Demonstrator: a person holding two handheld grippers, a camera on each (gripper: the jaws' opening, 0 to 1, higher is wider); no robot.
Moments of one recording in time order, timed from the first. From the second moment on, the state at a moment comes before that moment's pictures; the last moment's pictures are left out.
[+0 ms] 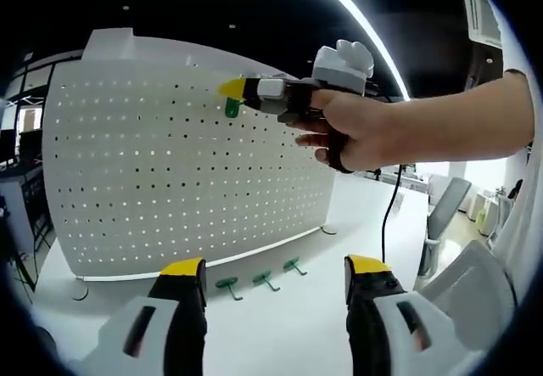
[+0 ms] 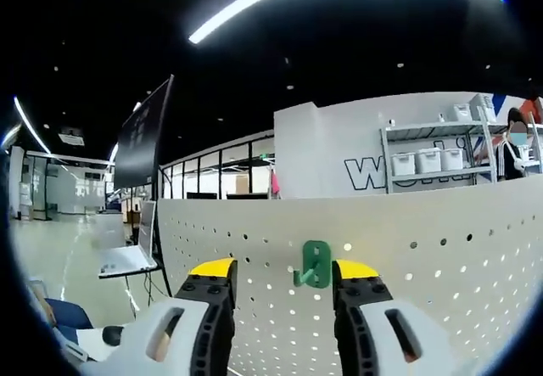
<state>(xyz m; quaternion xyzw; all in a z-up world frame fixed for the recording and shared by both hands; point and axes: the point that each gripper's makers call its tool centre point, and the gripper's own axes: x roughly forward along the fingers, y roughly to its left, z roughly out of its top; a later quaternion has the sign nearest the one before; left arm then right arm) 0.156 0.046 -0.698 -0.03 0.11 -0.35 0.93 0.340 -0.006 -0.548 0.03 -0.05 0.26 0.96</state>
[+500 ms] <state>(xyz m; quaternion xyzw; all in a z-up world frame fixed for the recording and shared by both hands) 0.157 0.049 -0.698 -0.03 0.11 -0.35 0.93 0.321 -0.015 -0.568 -0.01 -0.04 0.29 0.95</state>
